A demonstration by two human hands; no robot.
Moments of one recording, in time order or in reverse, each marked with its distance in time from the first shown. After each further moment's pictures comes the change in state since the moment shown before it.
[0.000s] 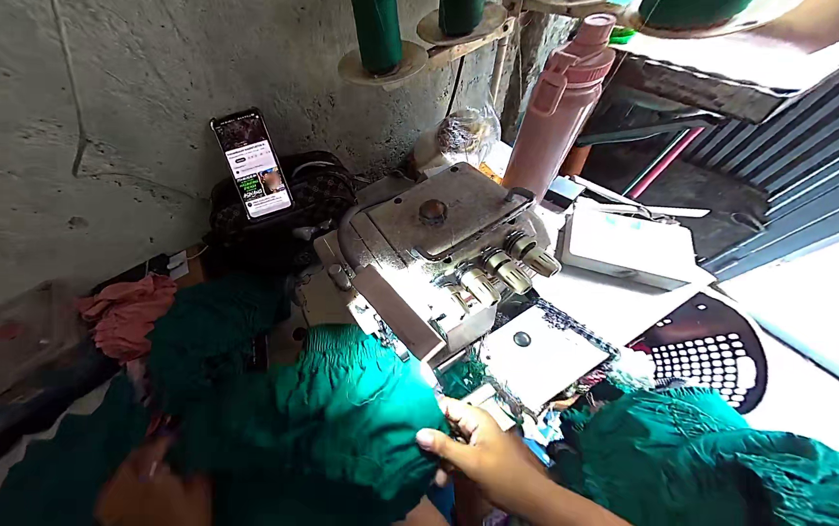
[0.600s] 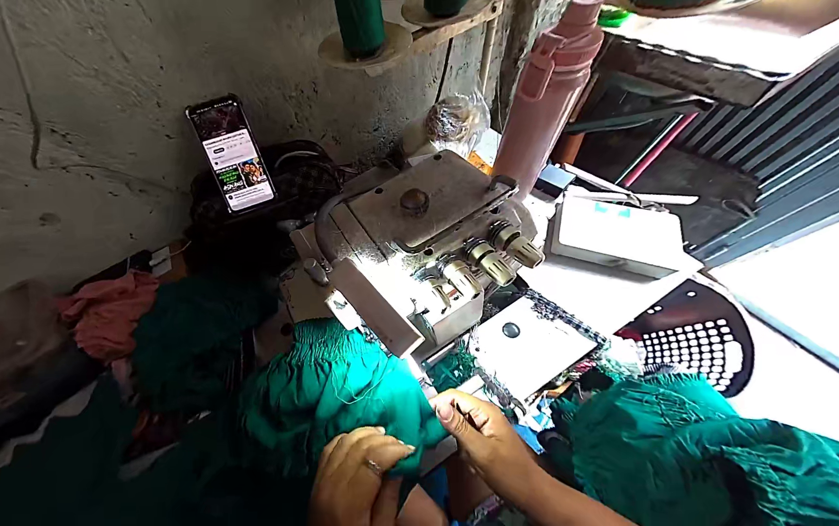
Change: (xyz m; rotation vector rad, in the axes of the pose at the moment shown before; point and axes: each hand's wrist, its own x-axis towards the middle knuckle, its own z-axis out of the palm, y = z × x) left_hand -0.030 0.164 0.016 -0.558 -0.251 0.494; right_hand -0.008 0.009 -0.013 -0.096 0.132 -0.186
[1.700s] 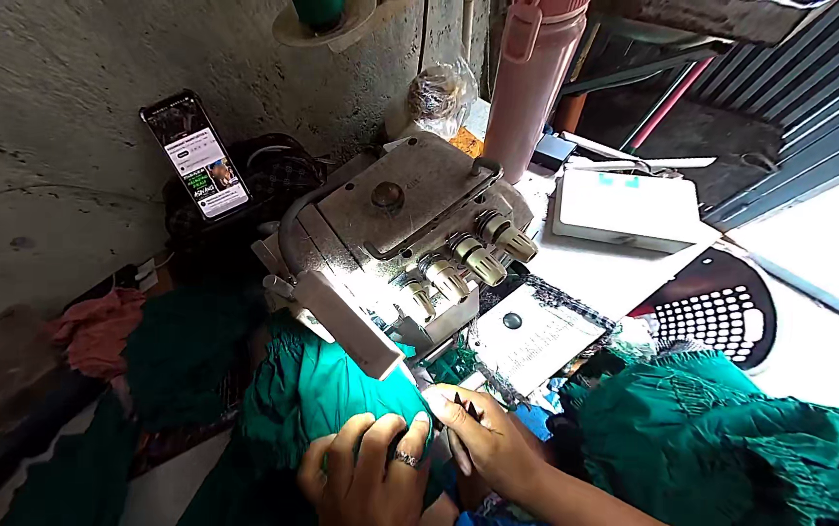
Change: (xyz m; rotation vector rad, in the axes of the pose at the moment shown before) left_hand 0.037 0.021 0.014 0.512 0.177 0.155; right_hand 0.012 -0.014 0.001 0.055 -0.018 0.030
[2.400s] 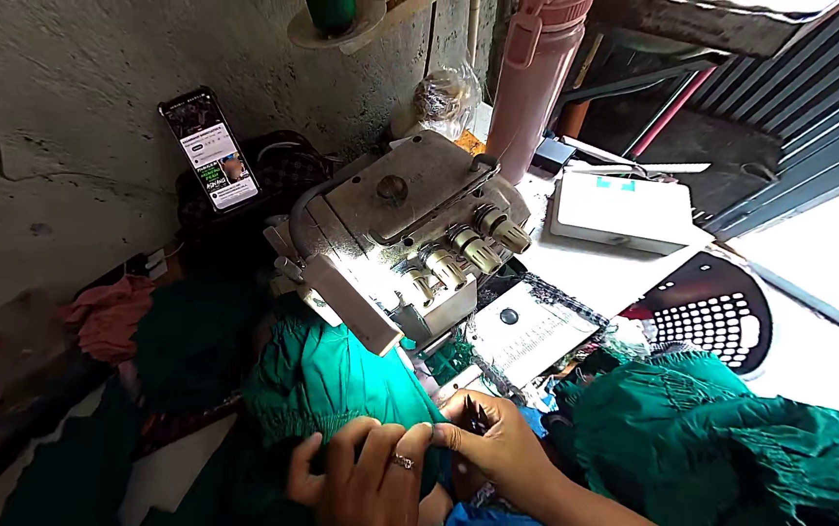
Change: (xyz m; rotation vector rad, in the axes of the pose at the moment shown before) left_hand 0.000 0.009 -0.022 -0.033 -0.029 -0.043; right_hand -0.025 -0.001 -0.001 0.007 0.112 0.042
